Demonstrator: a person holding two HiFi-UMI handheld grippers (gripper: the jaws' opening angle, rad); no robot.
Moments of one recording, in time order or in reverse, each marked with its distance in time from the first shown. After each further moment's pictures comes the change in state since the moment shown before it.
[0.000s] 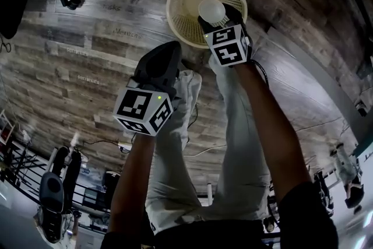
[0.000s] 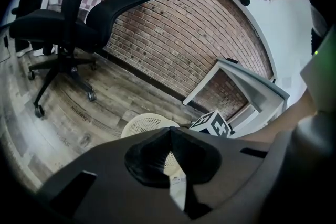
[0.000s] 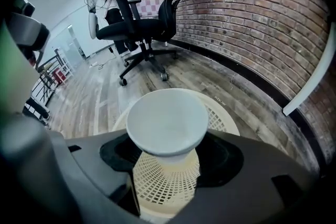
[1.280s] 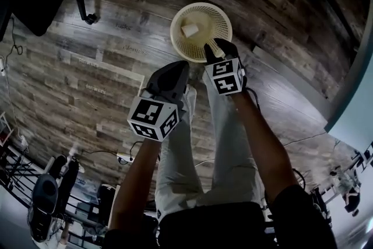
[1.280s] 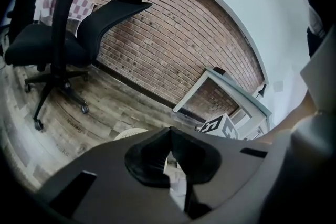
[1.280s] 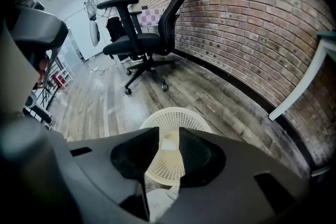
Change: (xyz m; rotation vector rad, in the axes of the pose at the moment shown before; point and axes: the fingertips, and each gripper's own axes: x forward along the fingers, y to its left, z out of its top) left arm -0.054 -0.089 0.054 0.053 -0.044 -0.045; right arm -0.129 0.009 0.031 0.015 -0.043 -0.029
